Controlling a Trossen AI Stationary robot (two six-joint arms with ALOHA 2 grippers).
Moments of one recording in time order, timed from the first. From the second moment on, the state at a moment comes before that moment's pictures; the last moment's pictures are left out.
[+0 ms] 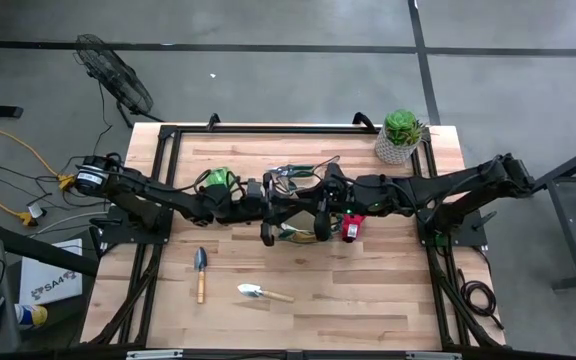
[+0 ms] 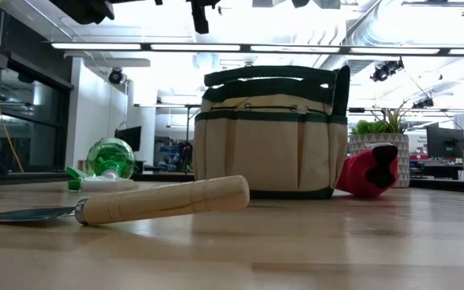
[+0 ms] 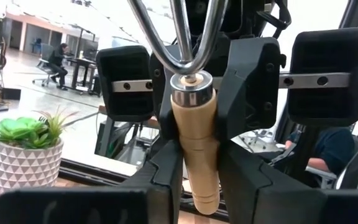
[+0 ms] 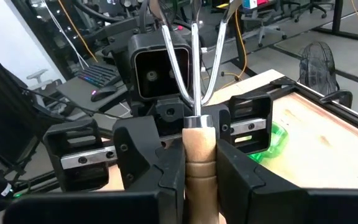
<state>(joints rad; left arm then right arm) -0.15 1.51 0.82 0.98 -0.22 -0.21 0.17 1.40 1.19 0.02 0.32 0.42</state>
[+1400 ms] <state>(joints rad) -0.07 1.52 0.82 1.19 0.04 -0.48 0.52 1.26 1.18 -0.30 0.85 0.04</state>
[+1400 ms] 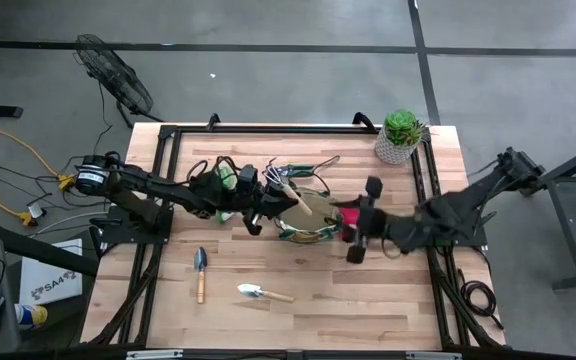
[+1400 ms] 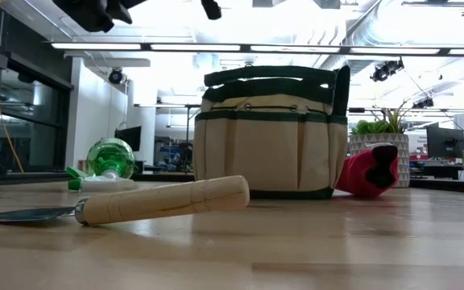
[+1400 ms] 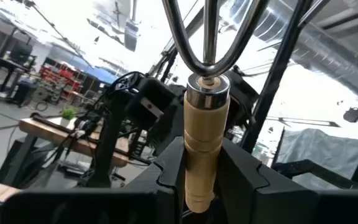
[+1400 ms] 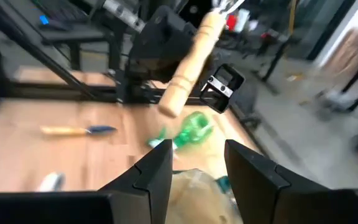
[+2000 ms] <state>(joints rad) -0.07 1.66 0.82 1.41 -0.01 -0.58 0.63 1.52 1.18 -0.15 1.30 -0.37</state>
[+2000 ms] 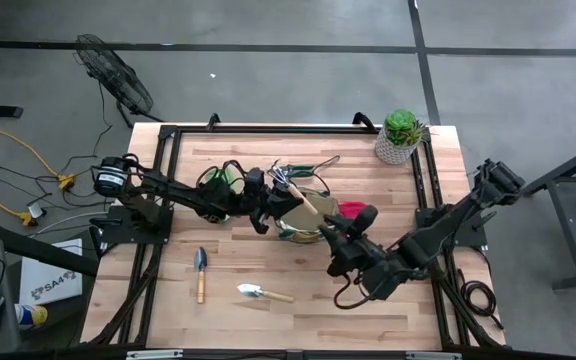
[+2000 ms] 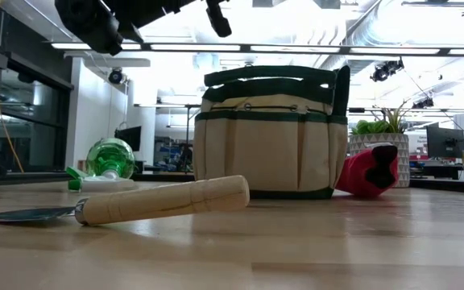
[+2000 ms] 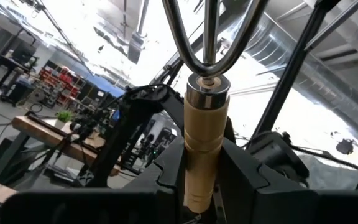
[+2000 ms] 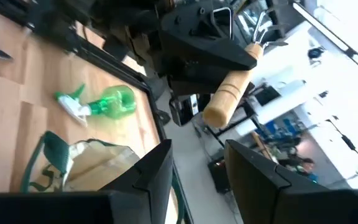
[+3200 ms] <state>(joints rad) -0.07 1.66 0.82 1.40 -0.01 -0.58 0.55 1.56 1.18 0.17 1.28 -0.63</state>
